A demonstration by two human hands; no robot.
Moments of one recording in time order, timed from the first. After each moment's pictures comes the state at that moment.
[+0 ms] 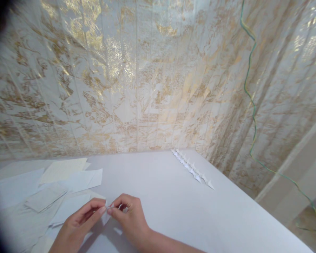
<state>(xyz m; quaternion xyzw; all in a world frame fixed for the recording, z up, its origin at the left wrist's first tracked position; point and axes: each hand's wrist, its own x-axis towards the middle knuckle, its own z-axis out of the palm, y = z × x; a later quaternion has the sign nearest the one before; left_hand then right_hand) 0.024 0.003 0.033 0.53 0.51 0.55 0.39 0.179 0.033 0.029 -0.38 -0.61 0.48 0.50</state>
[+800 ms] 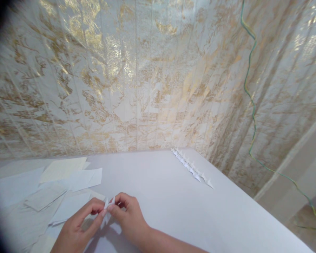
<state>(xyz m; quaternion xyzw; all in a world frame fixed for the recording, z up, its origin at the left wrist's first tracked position) 0.014 0.004 0.026 0.70 0.50 0.46 0.21 0.176 0.036 0.021 -0.33 -0.59 0.55 0.49</state>
